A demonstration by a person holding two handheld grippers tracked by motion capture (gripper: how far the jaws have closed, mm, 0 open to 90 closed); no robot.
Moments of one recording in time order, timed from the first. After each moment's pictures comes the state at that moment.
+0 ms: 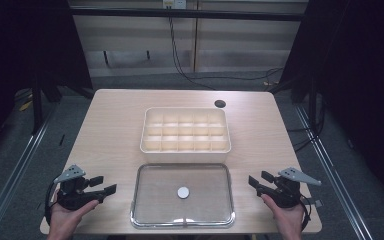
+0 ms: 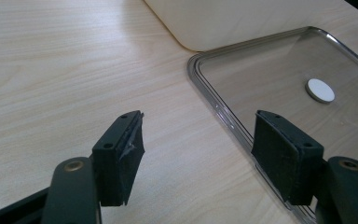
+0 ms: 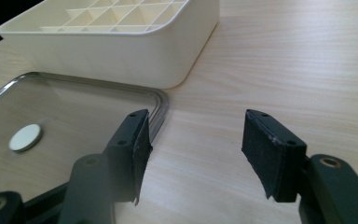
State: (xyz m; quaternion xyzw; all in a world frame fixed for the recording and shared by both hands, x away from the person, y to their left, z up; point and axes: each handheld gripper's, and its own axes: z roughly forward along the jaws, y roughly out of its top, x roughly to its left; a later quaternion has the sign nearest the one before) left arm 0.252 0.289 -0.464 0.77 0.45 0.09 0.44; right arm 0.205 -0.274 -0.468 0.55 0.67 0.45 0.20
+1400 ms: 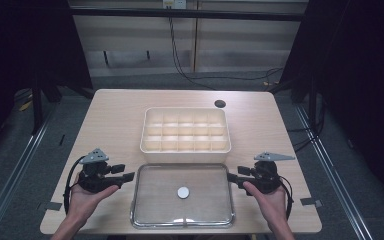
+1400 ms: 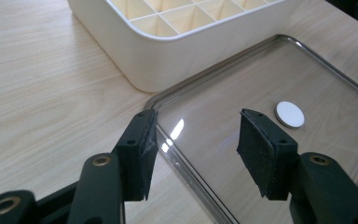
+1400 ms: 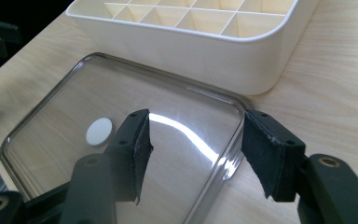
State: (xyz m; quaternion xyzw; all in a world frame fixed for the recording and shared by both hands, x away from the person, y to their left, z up) left arm 0.283 0.238 -0.441 0.81 0.40 0.07 0.44; right arm 0.246 -0.230 -0.443 0.51 0.74 0.44 0.08
